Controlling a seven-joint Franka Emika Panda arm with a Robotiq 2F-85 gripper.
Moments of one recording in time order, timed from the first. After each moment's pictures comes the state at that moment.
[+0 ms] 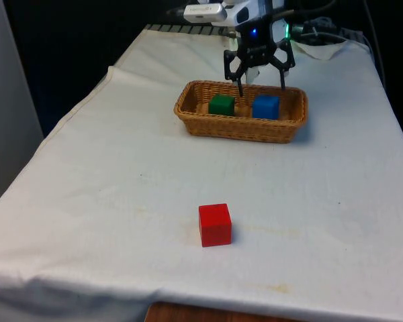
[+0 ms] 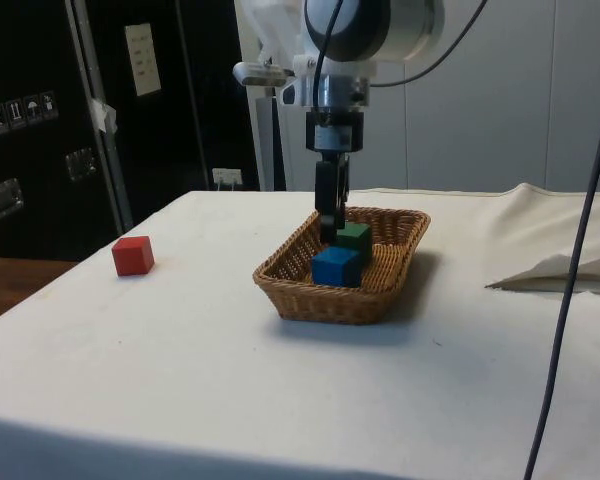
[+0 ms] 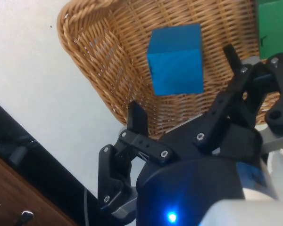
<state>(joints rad) 0.34 0.06 -0.35 -2.58 0.45 2.65 -0.56</state>
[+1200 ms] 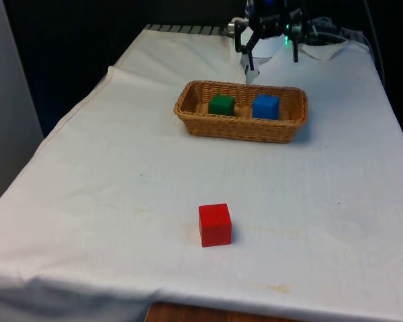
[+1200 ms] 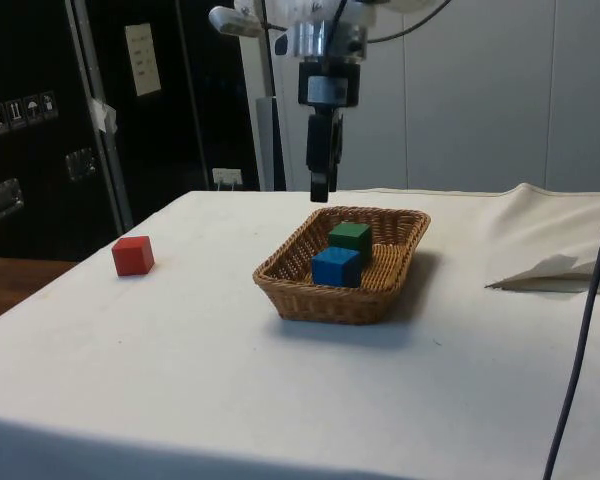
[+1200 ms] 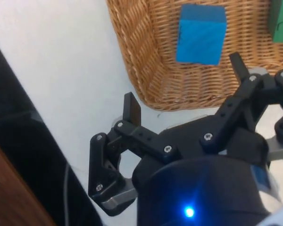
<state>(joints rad) 0.34 -0.12 -0.32 -2.61 0.25 2.57 -0.35</state>
